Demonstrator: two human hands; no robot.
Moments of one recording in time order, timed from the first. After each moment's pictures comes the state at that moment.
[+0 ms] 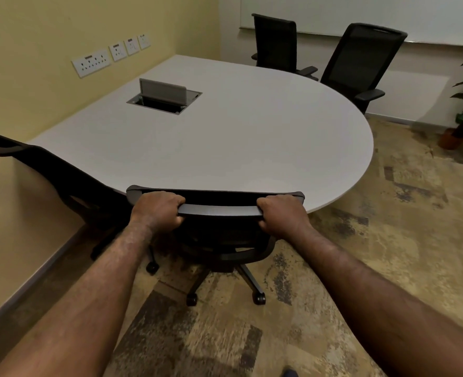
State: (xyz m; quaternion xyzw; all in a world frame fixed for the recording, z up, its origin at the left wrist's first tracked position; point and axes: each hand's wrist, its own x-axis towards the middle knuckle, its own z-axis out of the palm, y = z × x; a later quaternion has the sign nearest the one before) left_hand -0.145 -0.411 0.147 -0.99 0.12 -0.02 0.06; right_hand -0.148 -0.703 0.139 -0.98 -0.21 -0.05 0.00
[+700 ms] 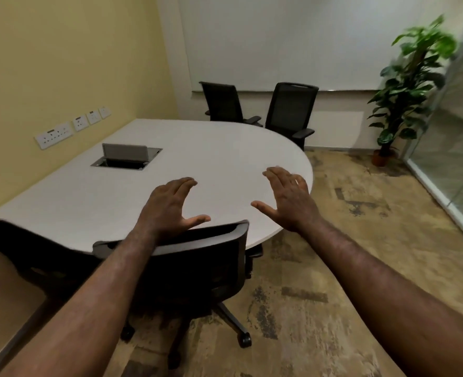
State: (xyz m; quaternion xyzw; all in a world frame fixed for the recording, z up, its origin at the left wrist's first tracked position) left_hand -0.156 -0.527 0.254 -0.94 0.27 -0.19 -0.08; right_hand -0.194 -0.829 0.238 -0.96 -0.10 -0.23 0.09
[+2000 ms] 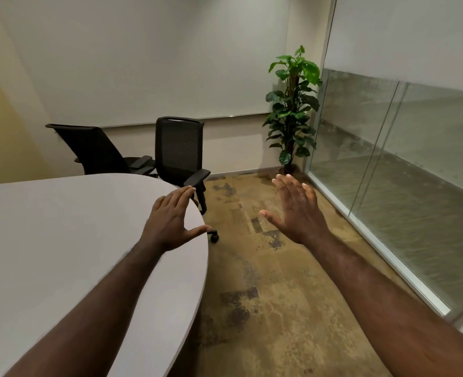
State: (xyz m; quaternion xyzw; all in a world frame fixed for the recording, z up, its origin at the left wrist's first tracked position) left_hand 0.216 -1.062 0.242 -0.89 0.40 -0.18 -0.10; right_hand 0.055 -1.330 0.241 -0.96 0.13 -0.24 0.01
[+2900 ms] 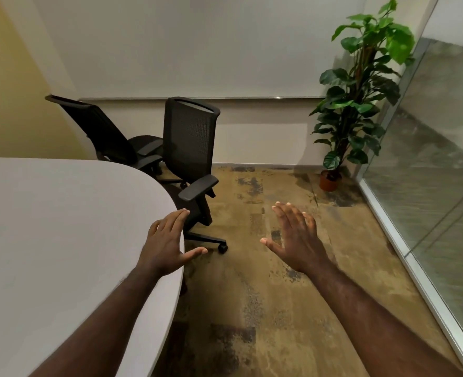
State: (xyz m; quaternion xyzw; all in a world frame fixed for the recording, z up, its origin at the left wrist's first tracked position) left_hand 0.466 -1.296 0.140 -0.96 0.26 -0.09 -0.10; right_hand 0.366 -1.608 0.140 -0.99 0.02 -0.13 0.07
